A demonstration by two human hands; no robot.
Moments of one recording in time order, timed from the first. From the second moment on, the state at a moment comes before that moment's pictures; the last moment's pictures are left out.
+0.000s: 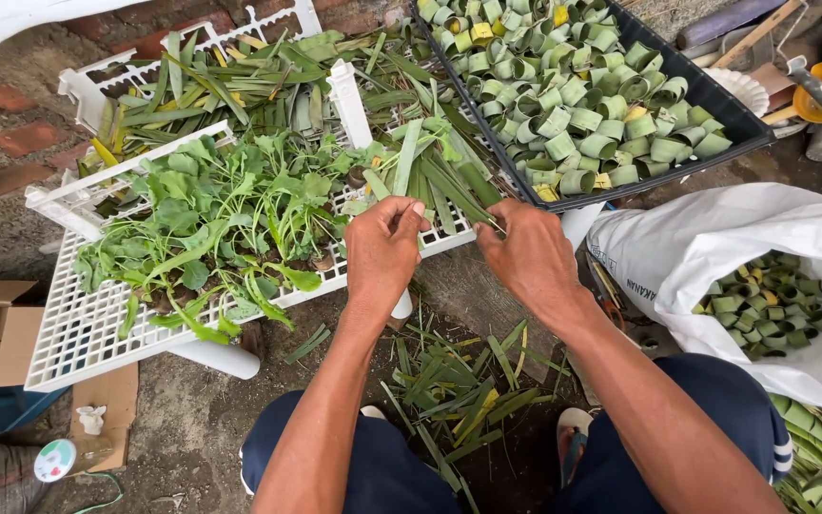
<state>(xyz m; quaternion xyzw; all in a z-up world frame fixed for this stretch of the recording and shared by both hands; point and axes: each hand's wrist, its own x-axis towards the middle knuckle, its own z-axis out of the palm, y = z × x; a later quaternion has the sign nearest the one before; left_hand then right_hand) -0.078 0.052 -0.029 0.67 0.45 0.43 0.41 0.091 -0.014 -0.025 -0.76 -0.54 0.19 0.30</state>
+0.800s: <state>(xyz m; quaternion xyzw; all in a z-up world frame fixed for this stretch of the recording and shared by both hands) -0.044 0.059 -0.015 0.32 0.29 0.46 0.77 0.103 -0.060 0.016 -0.54 -0.73 0.15 0.40</state>
